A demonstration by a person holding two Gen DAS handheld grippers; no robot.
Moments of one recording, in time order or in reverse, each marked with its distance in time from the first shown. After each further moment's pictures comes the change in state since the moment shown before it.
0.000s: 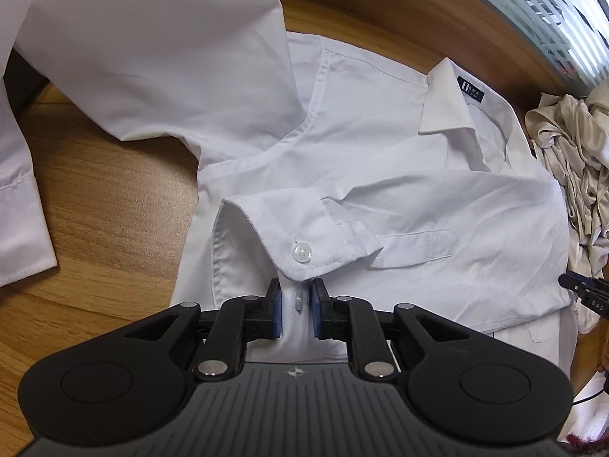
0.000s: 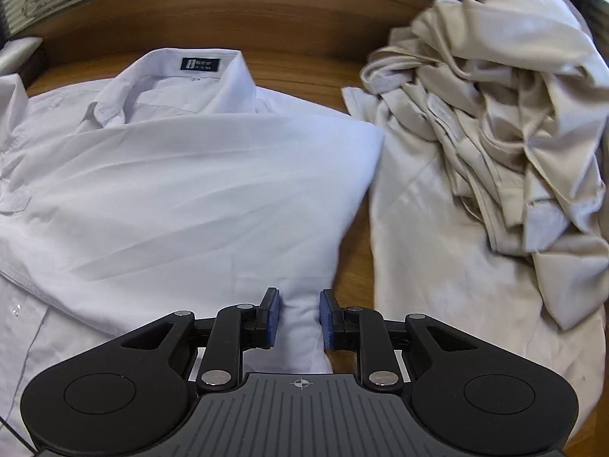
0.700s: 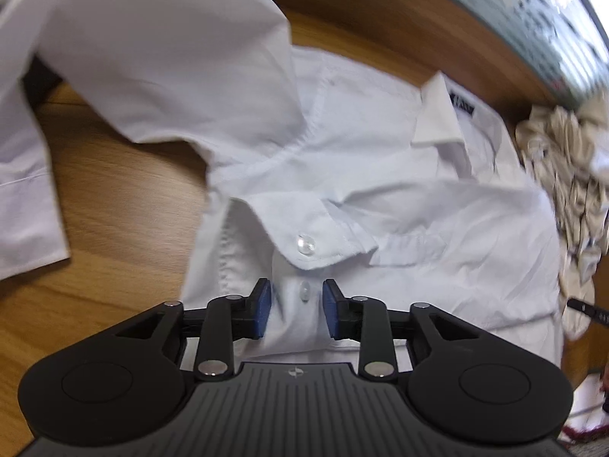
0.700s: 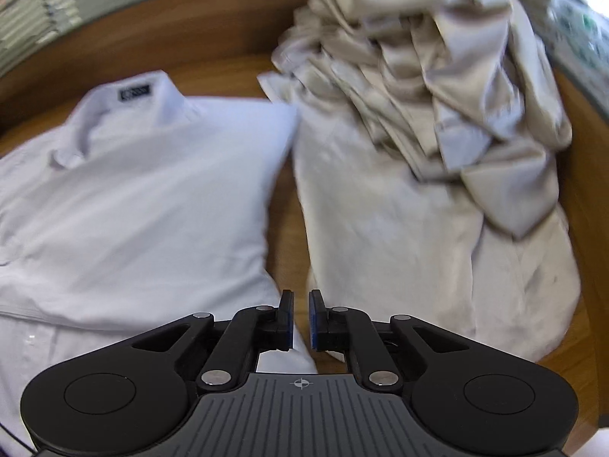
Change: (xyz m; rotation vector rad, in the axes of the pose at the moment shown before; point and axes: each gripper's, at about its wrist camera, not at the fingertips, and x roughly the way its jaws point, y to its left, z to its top) left arm -0.028 0.009 -0.010 -0.051 -0.065 -0.010; right arm -0.037 -0.026 -0.021 0.221 0.014 -0.049
